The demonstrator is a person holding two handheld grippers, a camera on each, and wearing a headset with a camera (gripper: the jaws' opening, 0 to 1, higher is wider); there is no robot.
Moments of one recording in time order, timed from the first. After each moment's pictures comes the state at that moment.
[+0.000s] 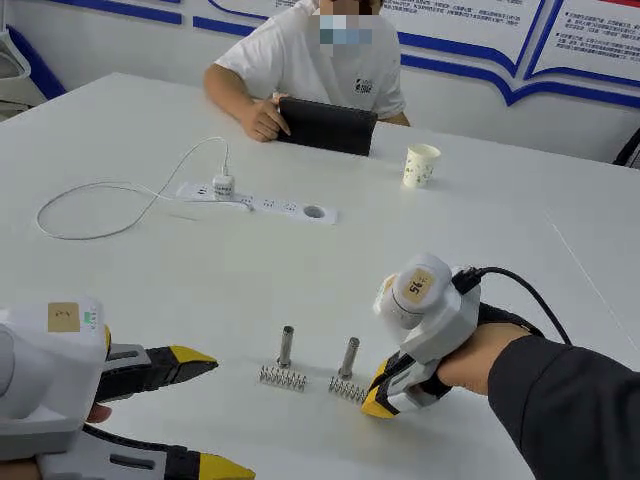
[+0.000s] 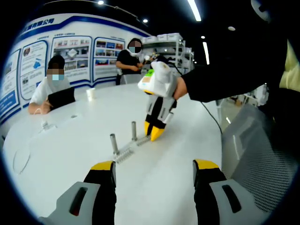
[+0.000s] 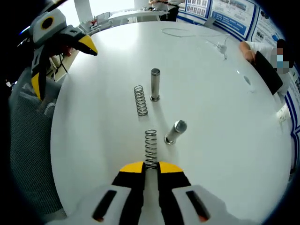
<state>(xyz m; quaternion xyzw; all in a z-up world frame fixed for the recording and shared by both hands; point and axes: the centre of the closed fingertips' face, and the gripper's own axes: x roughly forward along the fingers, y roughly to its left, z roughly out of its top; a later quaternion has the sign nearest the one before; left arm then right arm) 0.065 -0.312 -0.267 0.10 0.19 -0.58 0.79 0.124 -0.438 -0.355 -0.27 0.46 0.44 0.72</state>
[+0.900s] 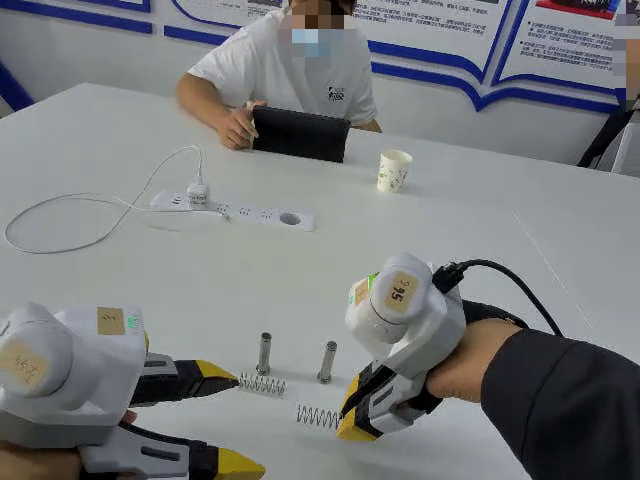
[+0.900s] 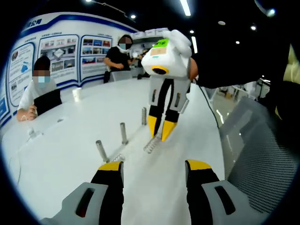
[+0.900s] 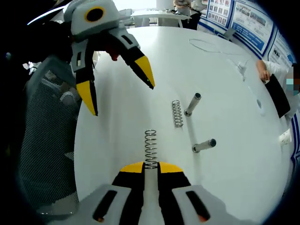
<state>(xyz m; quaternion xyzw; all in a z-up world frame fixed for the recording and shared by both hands) 0.071 -0.344 -0.281 0.12 0.19 -0.62 0.75 0.078 -0.409 -0.318 -0.31 0.44 0.50 0.68</state>
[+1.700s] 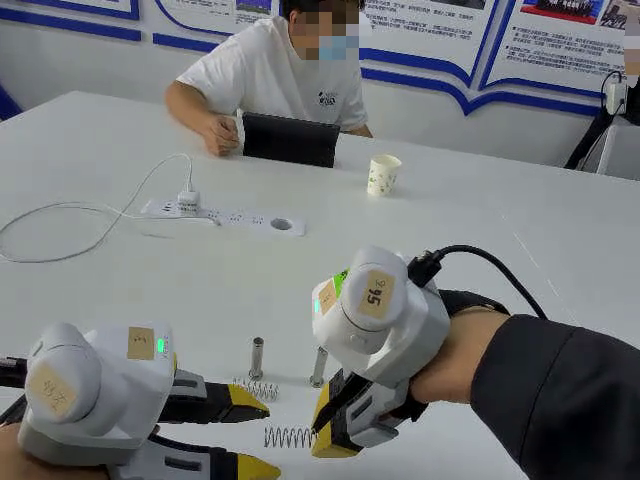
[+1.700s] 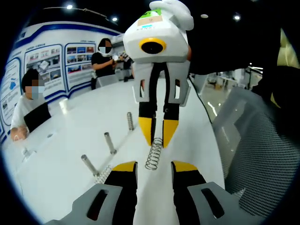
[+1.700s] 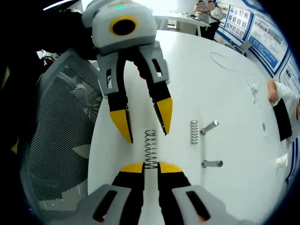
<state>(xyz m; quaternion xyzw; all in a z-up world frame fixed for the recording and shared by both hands) 0.054 -0.366 -0.282 0.16 0.16 -0.66 0.71 0.052 -0.382 -0.293 -0.35 0.41 0.55 0.64</state>
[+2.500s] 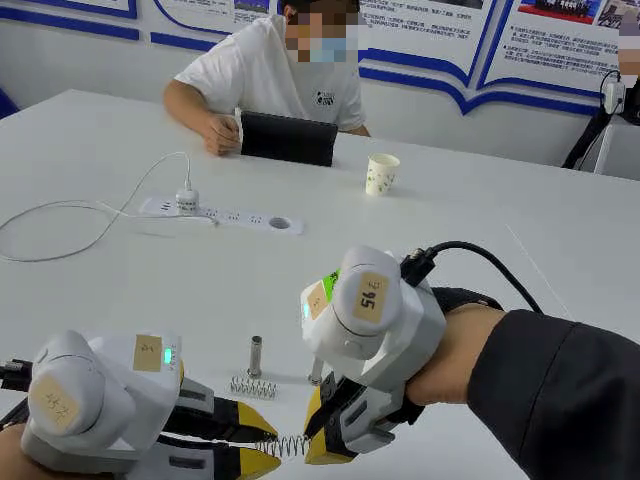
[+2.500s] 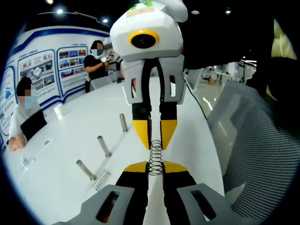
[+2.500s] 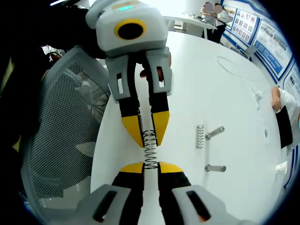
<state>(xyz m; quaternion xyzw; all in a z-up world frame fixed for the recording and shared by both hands) 0.044 -0.370 -0.284 0.19 0.15 -0.68 0.69 0.042 -0.376 -0.291 -0.36 0.40 0.57 0.63</state>
